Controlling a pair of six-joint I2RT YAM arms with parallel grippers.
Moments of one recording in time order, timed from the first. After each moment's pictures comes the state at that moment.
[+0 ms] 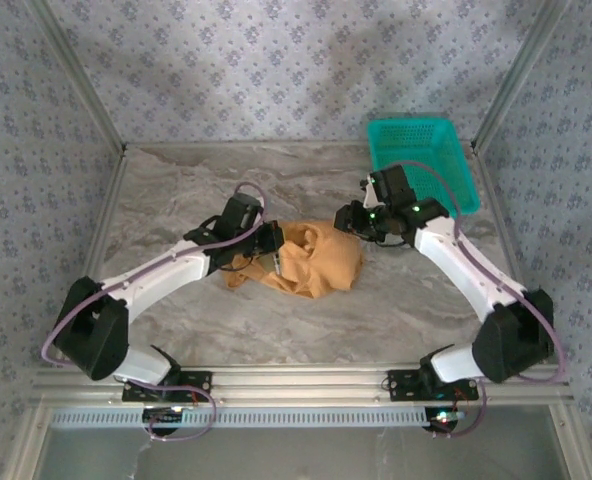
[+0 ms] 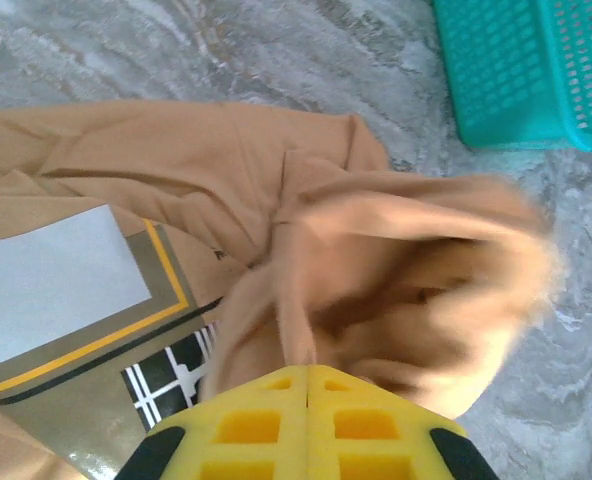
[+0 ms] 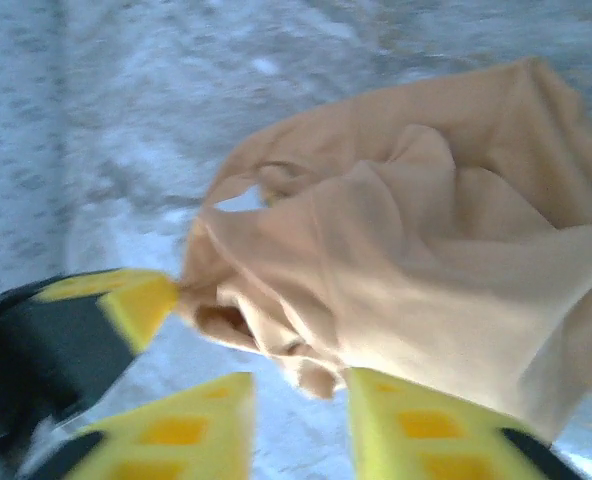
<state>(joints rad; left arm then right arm) -0.66 1.45 0.97 -0.27 0.15 -0.73 0.42 1.44 1.19 -0.68 -0.31 0.63</state>
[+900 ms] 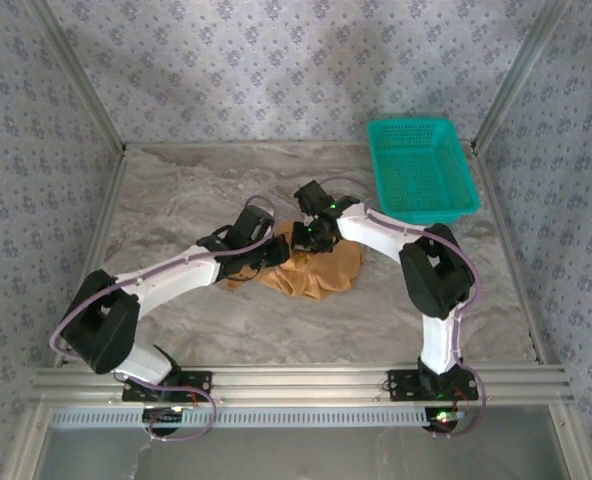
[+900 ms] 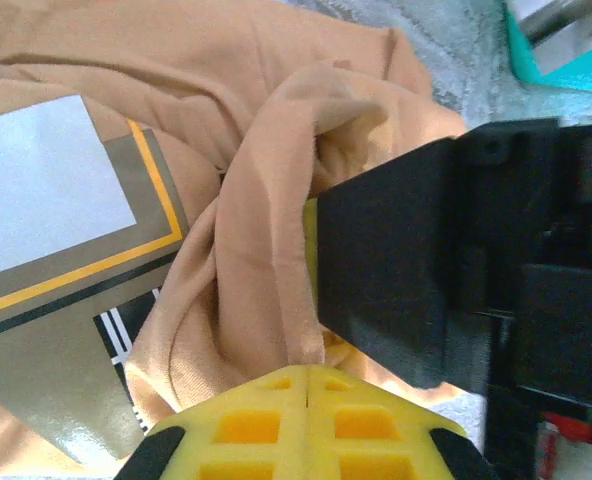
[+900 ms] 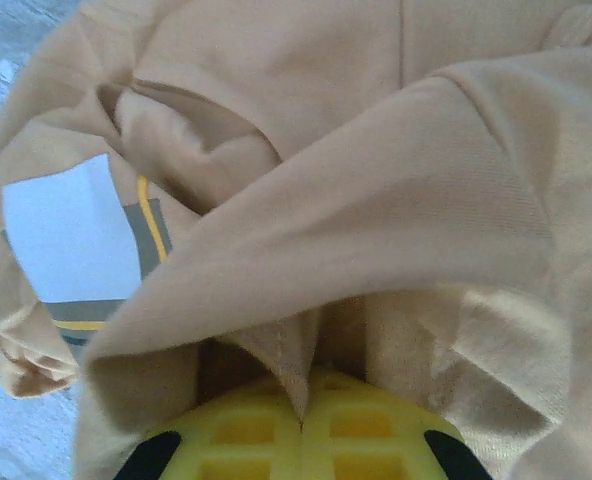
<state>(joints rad) -0.72 1.47 0.93 -0.25 0.12 -0.77 0.66 1.91 1.41 -0.65 -0.20 0.67</state>
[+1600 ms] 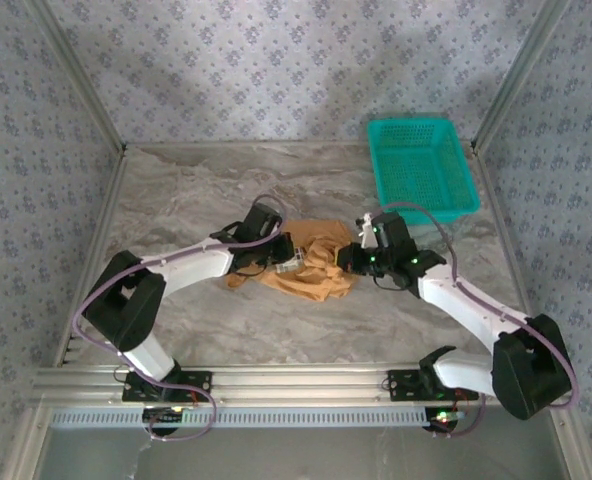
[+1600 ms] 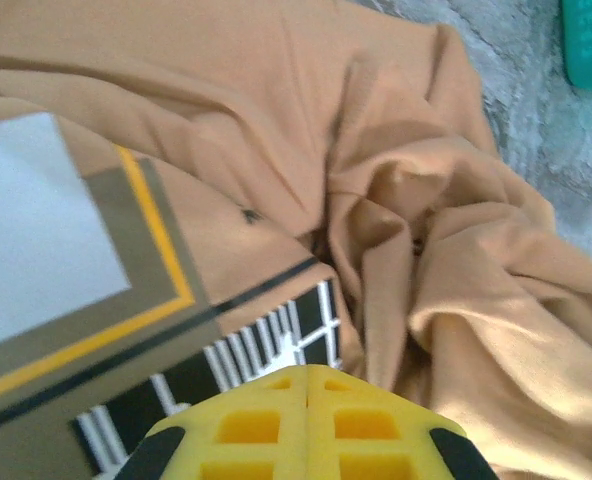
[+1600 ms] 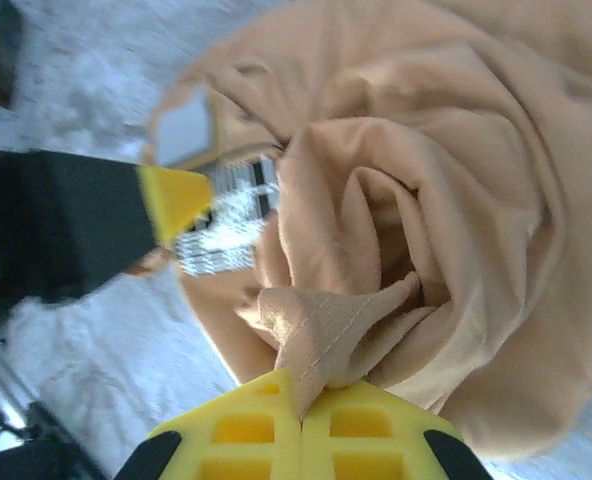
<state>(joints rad) -0.71 1.63 0.97 -0.17 0.15 -0.78 0.49 1.20 0.69 -0.27 -0.36 0.61</state>
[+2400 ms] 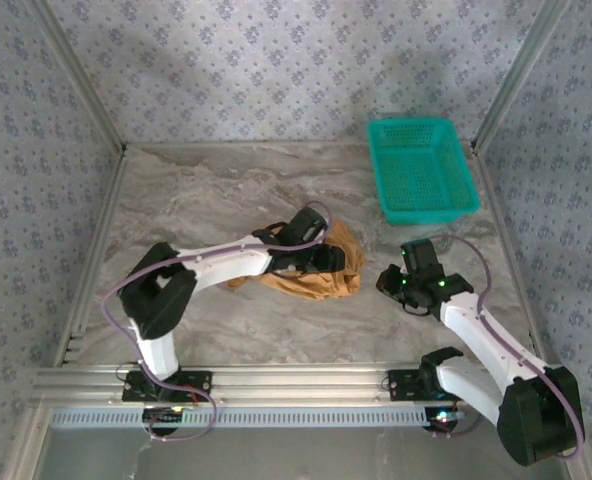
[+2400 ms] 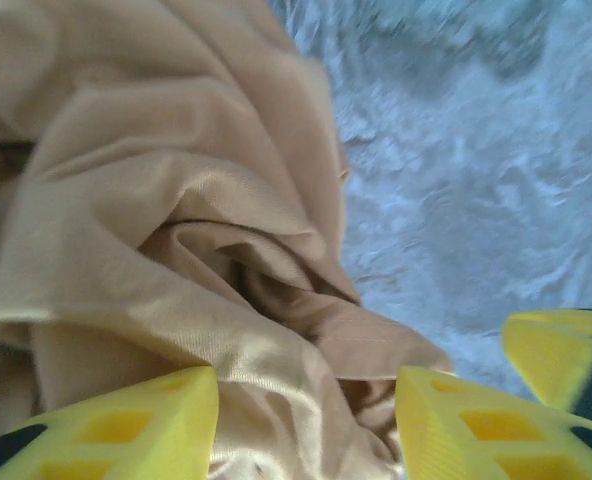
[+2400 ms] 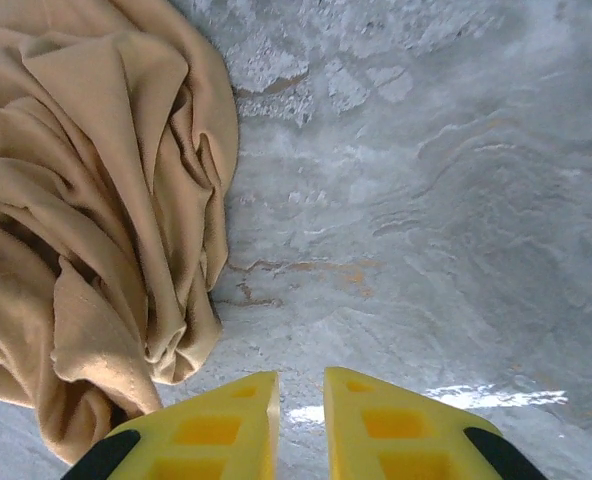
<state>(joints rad) -0.90 1.84 1.24 -0.28 0.23 -0.80 0.31 0.97 0.53 -0.57 -0.16 0.74</state>
